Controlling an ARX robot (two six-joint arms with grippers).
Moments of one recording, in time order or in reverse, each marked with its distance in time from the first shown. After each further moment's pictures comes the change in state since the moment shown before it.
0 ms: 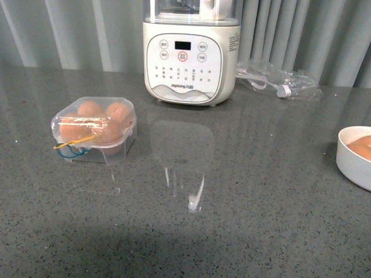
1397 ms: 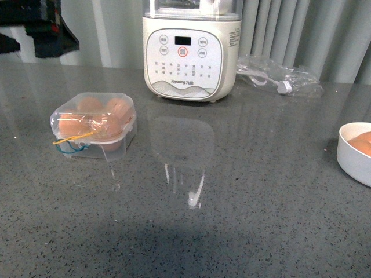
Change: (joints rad) left arm -0.047 1.242 0.837 0.131 0.117 0.021; right arm 0.000 0.000 0.000 0.000 0.000 0.000
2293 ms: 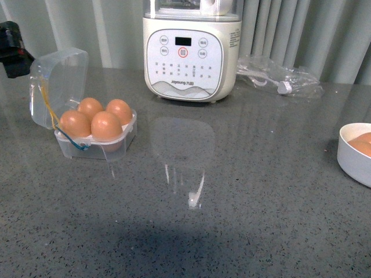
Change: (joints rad) left arm 0.149 0.192 0.016 0.180 -0.008 -0.159; right arm 0.000 0.000 0.000 0.000 0.000 0.000
